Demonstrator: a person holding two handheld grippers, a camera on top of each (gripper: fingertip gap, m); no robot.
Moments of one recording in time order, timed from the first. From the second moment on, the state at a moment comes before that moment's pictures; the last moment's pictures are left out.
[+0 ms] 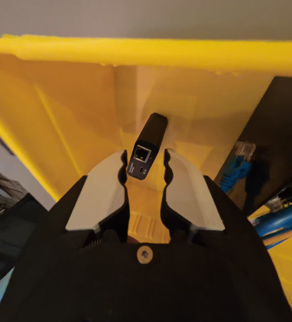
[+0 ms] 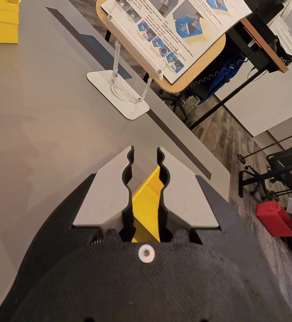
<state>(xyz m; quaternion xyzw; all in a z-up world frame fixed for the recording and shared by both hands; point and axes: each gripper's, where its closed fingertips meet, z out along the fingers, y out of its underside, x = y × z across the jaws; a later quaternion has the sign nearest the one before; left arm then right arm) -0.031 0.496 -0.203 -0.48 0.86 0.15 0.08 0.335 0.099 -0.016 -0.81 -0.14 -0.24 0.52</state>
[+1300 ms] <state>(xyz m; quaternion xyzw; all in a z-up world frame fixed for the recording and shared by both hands) 0.088 0.142 0.022 -0.06 0.84 -0.22 0.49 0.058 0.159 0.026 -0.50 -0.29 0.62 0.53</state>
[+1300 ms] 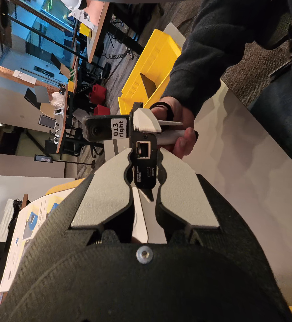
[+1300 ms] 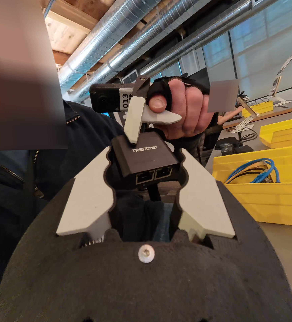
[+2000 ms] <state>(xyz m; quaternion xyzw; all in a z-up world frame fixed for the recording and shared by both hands) 0.088 0.133 0.026 -0.04 0.83 -0.24 0.51 0.053 0.143 0.039 -0.47 -0.30 0.65 0.52</state>
